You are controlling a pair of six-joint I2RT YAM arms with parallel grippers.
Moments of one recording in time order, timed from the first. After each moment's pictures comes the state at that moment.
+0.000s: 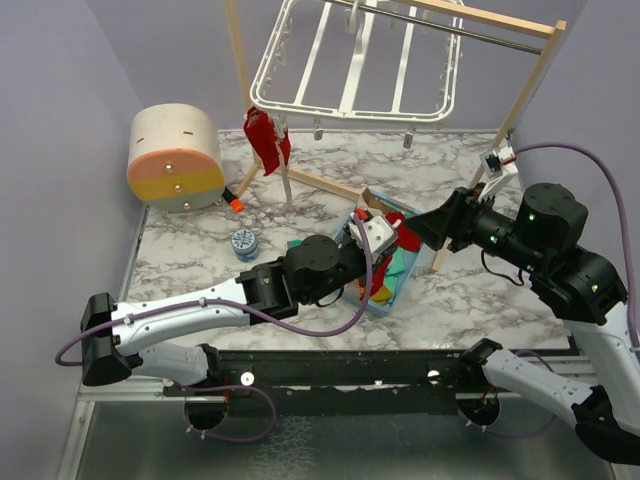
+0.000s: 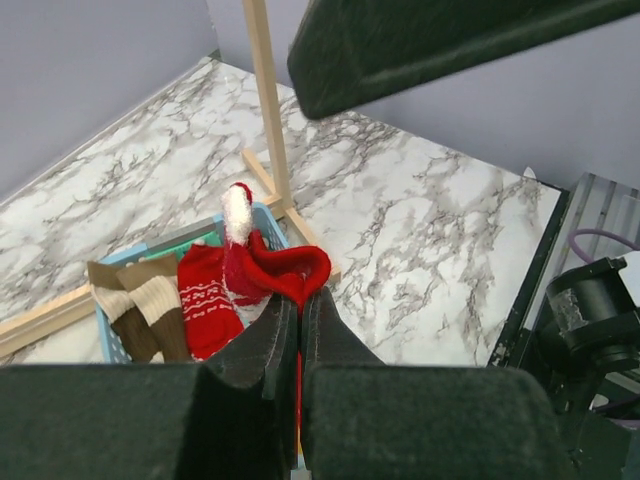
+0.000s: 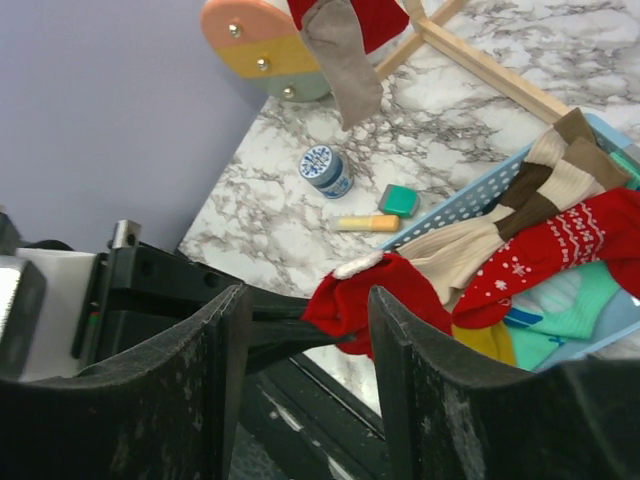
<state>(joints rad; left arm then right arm) -1.26 1.24 1.10 0.07 -0.26 0.00 0.61 0.87 1.38 -0.75 -0.17 0.49</state>
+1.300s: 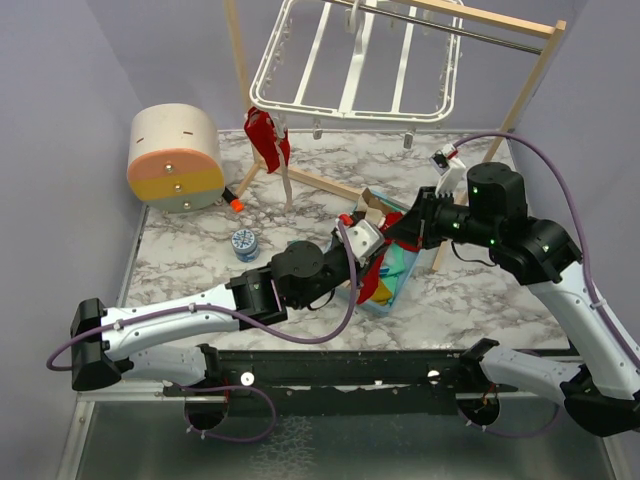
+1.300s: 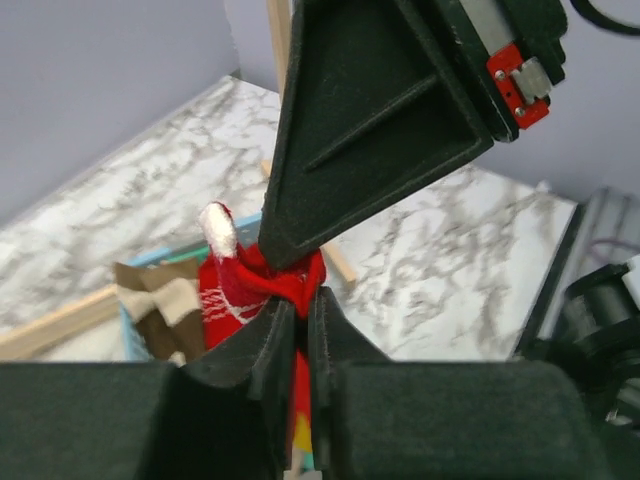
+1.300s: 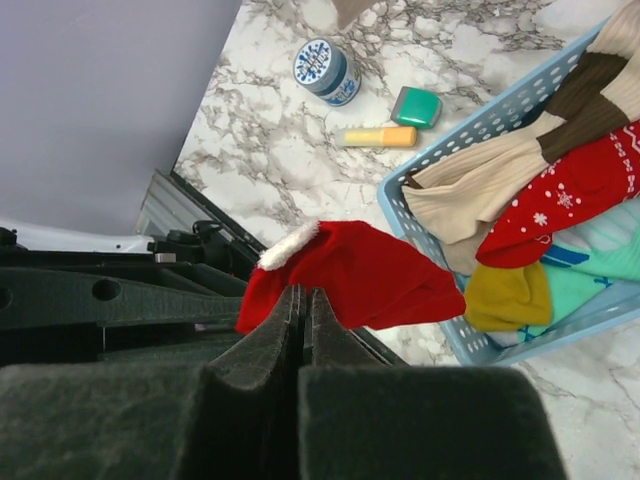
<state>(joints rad) -1.26 1.16 1.02 0.13 -0.30 0.03 0.61 1.04 1.40 -0.83 -0.30 0.51</state>
